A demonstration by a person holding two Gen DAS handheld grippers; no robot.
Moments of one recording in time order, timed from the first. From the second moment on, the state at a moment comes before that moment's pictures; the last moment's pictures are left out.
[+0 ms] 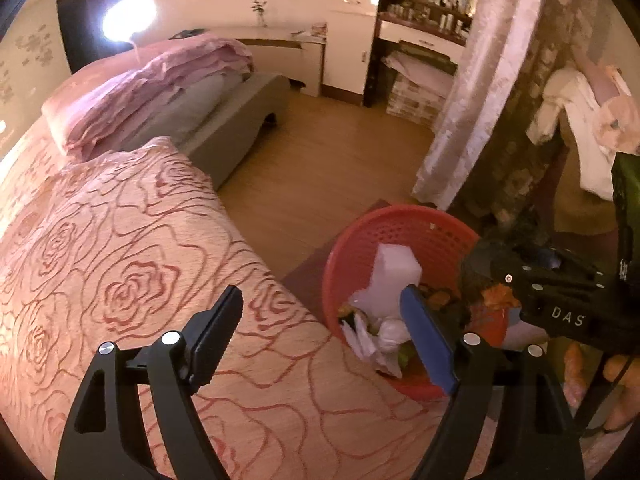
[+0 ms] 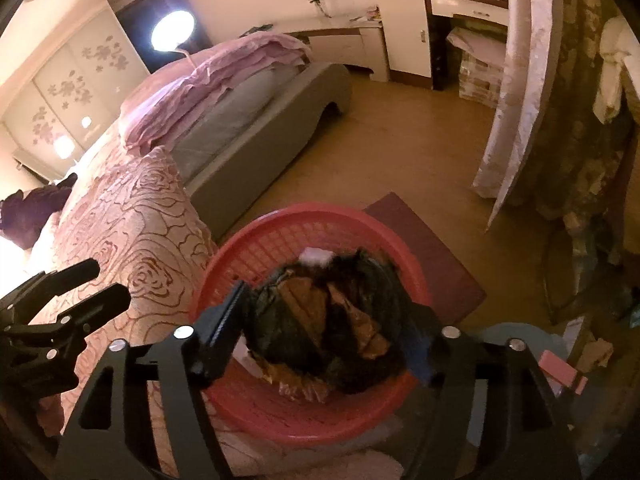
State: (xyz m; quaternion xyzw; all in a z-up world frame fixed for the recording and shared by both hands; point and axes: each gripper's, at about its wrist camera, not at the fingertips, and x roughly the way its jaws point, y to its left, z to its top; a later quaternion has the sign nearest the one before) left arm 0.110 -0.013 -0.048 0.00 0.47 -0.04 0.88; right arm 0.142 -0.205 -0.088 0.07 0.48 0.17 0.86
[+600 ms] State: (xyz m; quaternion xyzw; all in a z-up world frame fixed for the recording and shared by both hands) left arm 0.095 -0.006 -0.043 0.00 0.45 -0.02 0.89; right arm 0.123 -0.203 -0.079 0.04 0.46 0.15 0.87
